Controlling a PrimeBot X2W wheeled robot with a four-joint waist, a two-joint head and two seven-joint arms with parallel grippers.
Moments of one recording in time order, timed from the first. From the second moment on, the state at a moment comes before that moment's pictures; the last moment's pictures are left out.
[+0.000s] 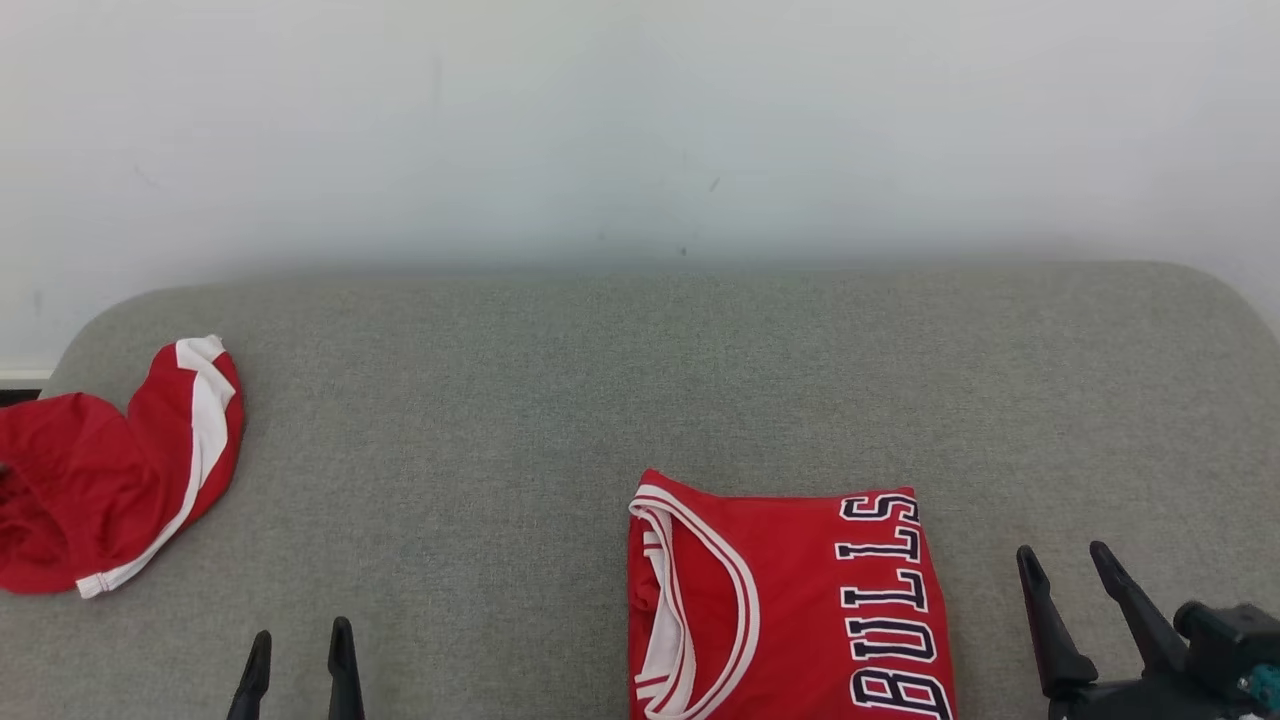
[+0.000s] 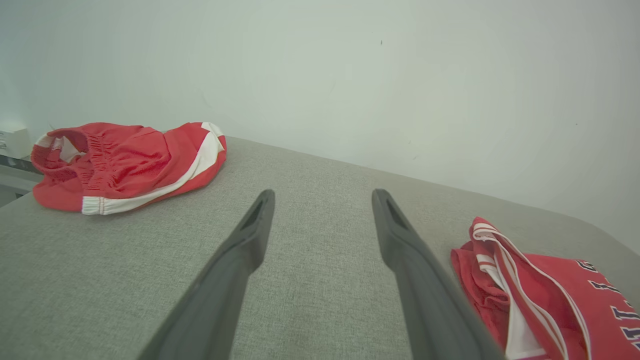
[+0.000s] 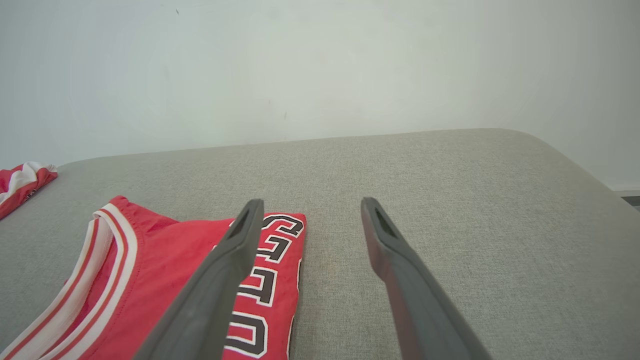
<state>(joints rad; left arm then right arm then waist) 0.14 0.05 0.01 0.06 -0.31 -0.10 -0.26 0.03 -0.24 0.03 0.11 0.36 0.13 -0.02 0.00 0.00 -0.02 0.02</state>
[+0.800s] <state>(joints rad) 0.16 0.05 0.05 0.14 -0.30 -0.12 -0.26 0.11 -0.20 0.13 0.20 0.35 0.13 -0.17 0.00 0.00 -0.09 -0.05</state>
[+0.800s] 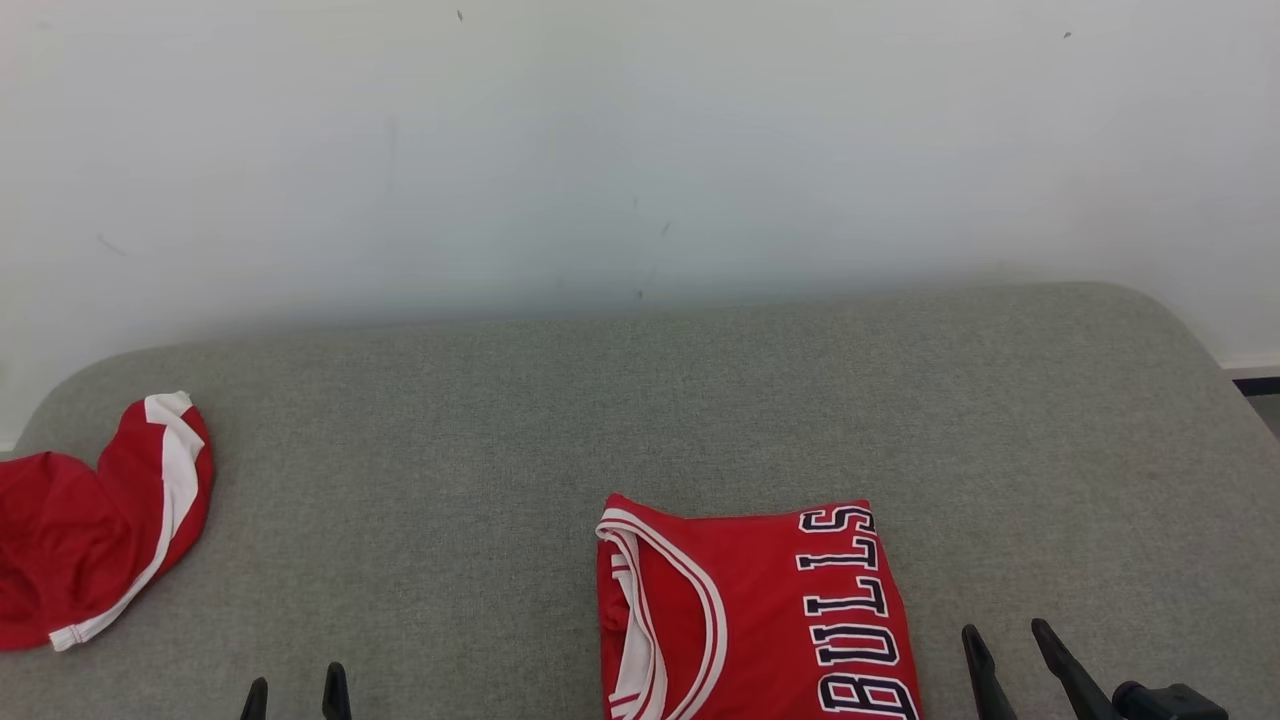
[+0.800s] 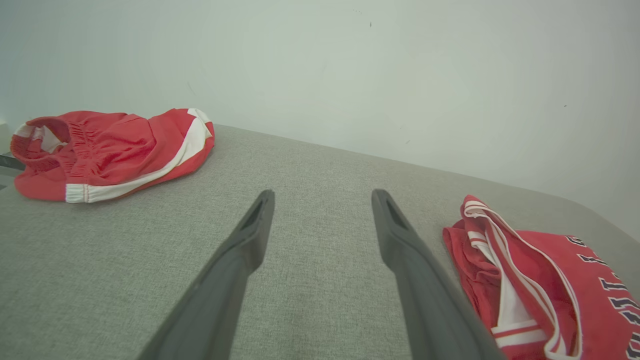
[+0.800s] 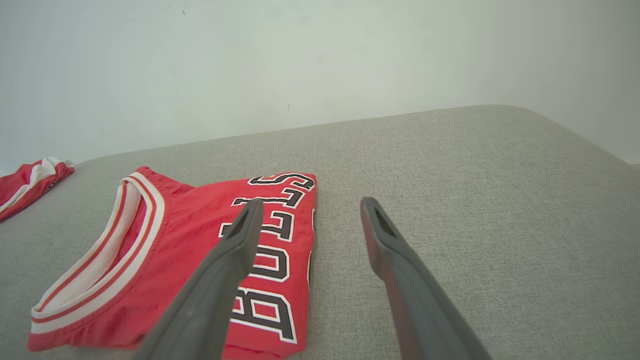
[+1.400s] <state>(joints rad) 0.18 0.05 0.04 0.12 -0.29 -0.12 -0.26 0.10 -0.21 0.13 0.19 0.36 0.13 -0.15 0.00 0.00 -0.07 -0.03</state>
